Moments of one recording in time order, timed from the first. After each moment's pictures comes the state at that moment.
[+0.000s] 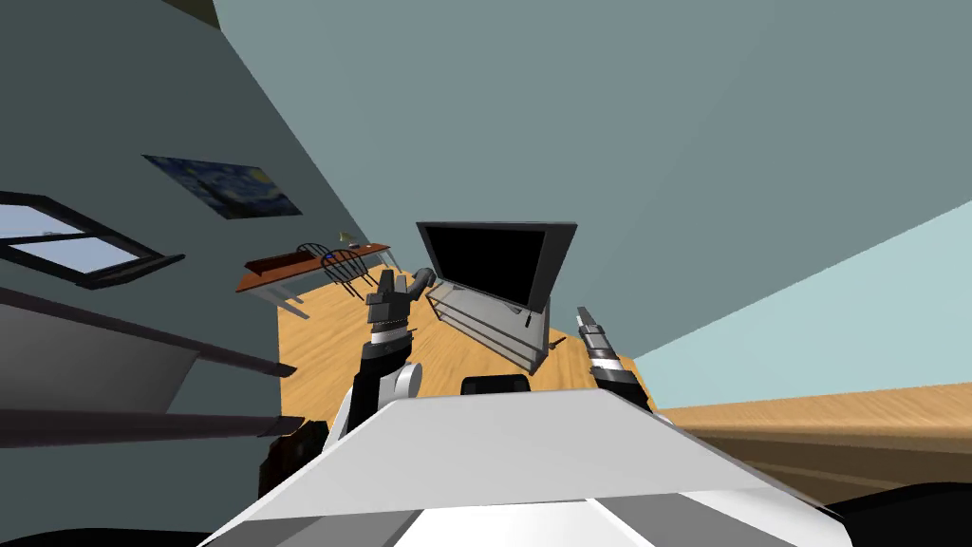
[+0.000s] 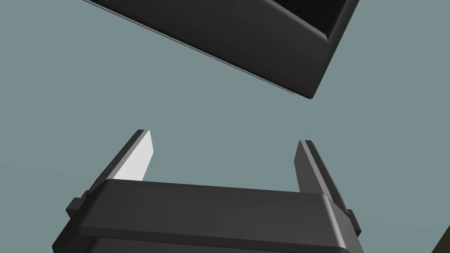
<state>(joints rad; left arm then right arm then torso) 0.52 -0.01 -0.03 -2.38 -0.08 -0.43 -0.06 0.69 -0.15 -0.11 -1.92 0.06 -0.57 0.15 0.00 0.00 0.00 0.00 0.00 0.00</state>
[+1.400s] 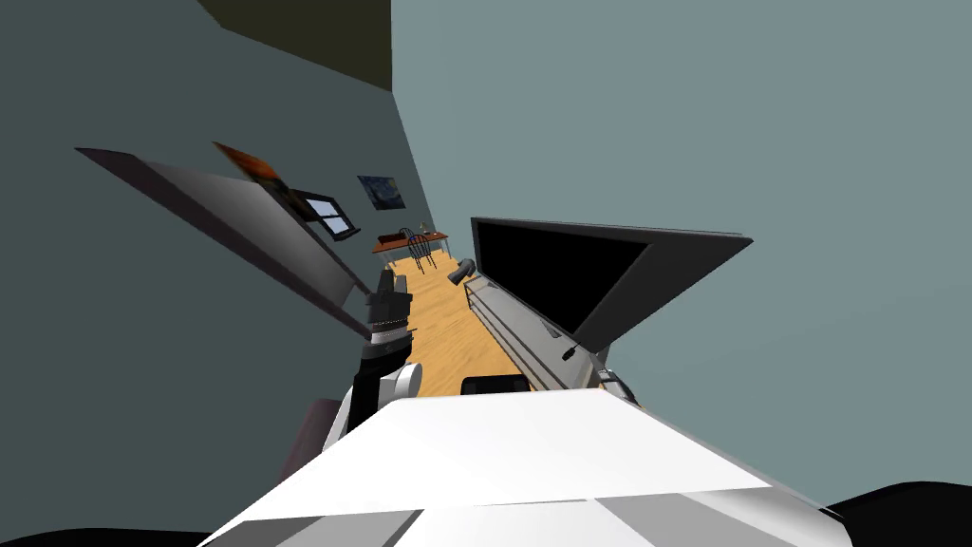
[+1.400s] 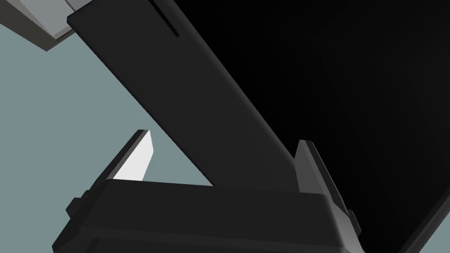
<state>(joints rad) 0.52 -0.01 -0.03 -2.38 -0.08 -0.43 -0.06 0.80 -0.19 -0.16 -1.57 0.01 -0.51 0.48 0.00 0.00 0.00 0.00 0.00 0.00</state>
